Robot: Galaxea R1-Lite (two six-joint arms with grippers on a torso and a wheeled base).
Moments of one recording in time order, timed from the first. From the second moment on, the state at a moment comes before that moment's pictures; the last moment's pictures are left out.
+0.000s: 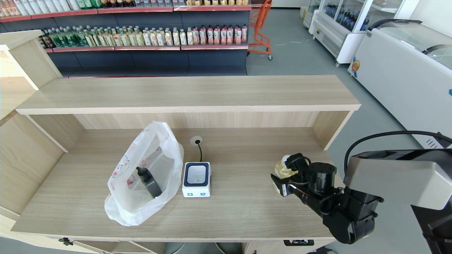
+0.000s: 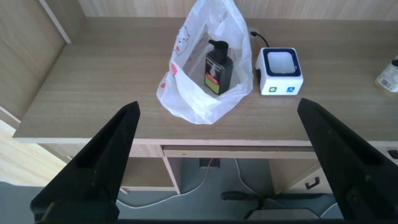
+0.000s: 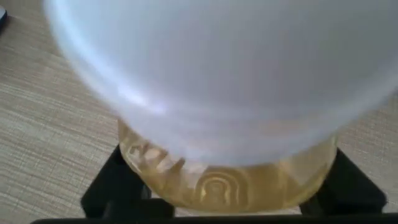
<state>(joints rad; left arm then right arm) 0.00 0.00 0.00 0.00 -0.01 0.00 0.39 2.40 -0.71 -1.44 -0.07 -0.14</state>
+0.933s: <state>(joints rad) 0.00 0.00 0.00 0.00 -0.01 0.00 0.41 2.16 -0.66 -1.21 0.17 0.13</state>
